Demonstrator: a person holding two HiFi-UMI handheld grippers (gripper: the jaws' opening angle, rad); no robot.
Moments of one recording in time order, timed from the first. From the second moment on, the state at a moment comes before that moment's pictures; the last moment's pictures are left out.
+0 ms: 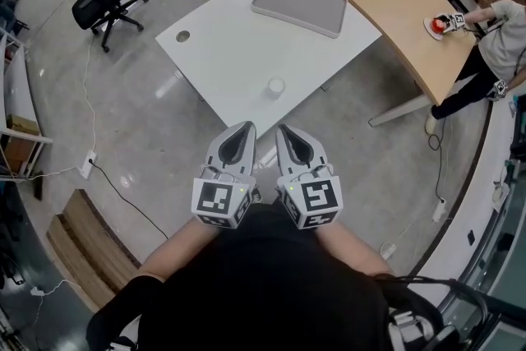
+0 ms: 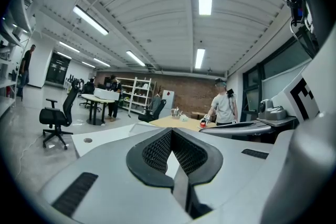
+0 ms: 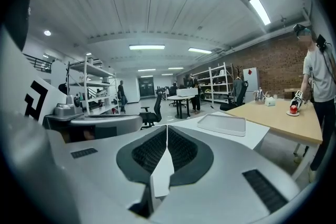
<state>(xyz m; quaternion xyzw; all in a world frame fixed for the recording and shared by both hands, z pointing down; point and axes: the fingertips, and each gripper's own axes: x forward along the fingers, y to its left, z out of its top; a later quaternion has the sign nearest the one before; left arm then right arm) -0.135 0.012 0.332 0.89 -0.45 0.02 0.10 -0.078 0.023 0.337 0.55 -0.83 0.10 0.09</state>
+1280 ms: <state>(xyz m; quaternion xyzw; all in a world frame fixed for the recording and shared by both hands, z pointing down) -0.100 -0.056 0.357 0.87 -0.47 0.05 0.11 -0.039 -0.046 0.360 0.52 -0.84 0.12 0.11</state>
